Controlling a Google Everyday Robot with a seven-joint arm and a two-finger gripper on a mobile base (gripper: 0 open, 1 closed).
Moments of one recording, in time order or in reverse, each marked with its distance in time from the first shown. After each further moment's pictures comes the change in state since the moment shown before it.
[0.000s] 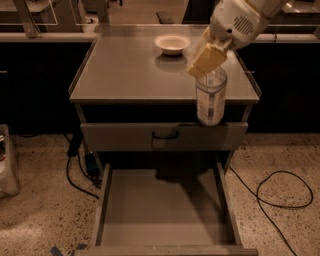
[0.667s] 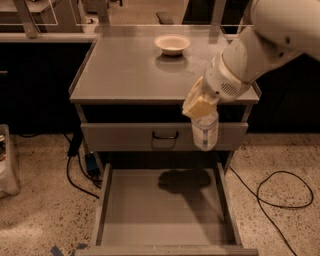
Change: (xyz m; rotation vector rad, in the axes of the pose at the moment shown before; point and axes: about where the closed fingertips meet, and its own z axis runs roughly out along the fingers) arm 0.054 0.018 0.088 0.050 0.001 -0.026
